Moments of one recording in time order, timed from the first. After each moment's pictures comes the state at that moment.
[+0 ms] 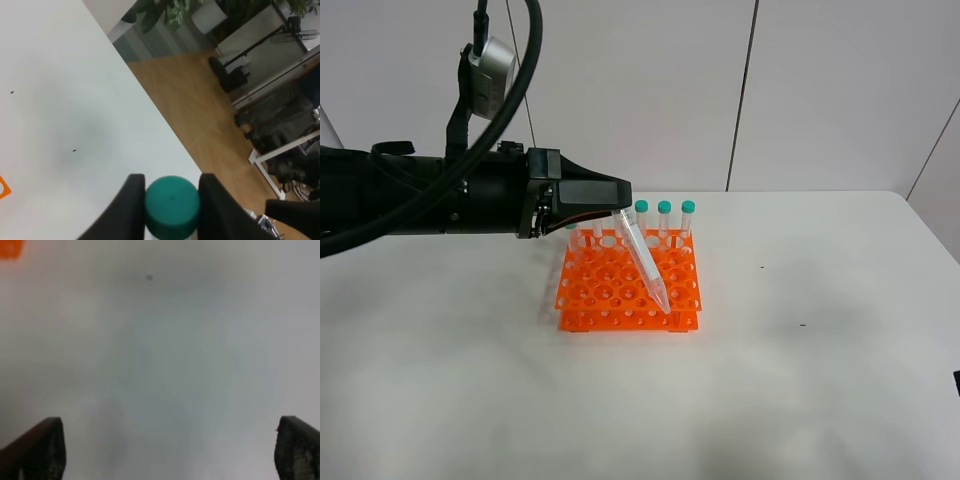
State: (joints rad) left arm -0.40 1.42 -0.78 -1.72 0.67 1.29; right arm 0.07 0.42 -0.53 0.02 1.05 -0.06
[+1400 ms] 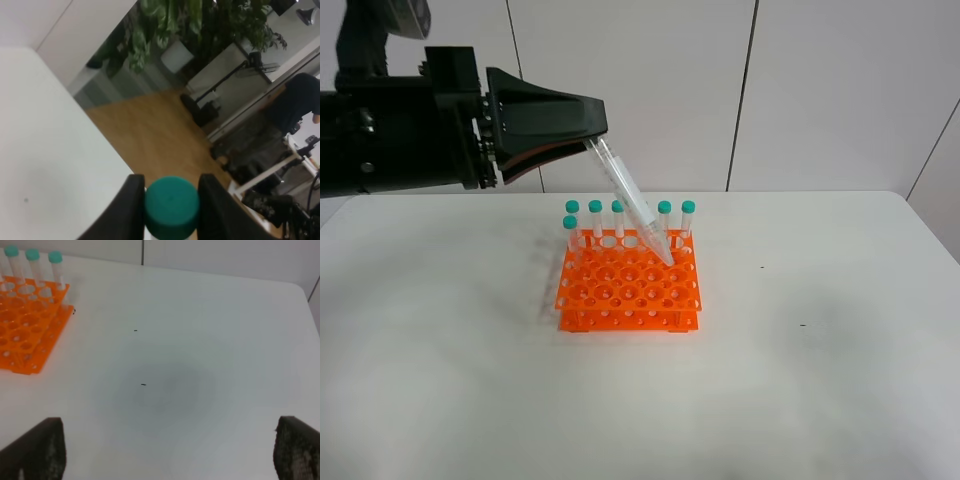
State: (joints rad) left arm -0.40 1.18 -0.80 -1.71 0.66 1.19; right arm 0.07 0.00 -0.50 0.02 1.02 -0.05
